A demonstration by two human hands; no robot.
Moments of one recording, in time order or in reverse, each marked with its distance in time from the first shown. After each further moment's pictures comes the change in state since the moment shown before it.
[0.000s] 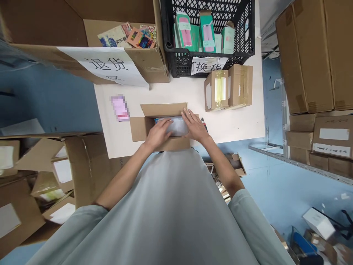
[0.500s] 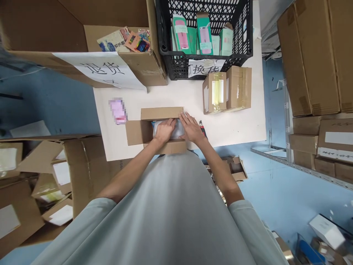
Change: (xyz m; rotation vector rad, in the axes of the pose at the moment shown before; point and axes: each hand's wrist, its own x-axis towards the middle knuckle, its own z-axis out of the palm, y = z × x) left_hand 0.062 0.022 0.034 0.298 -0.127 -0.107; right_hand 0.018 0.018 0.017 -0.009 -0.032 0.034
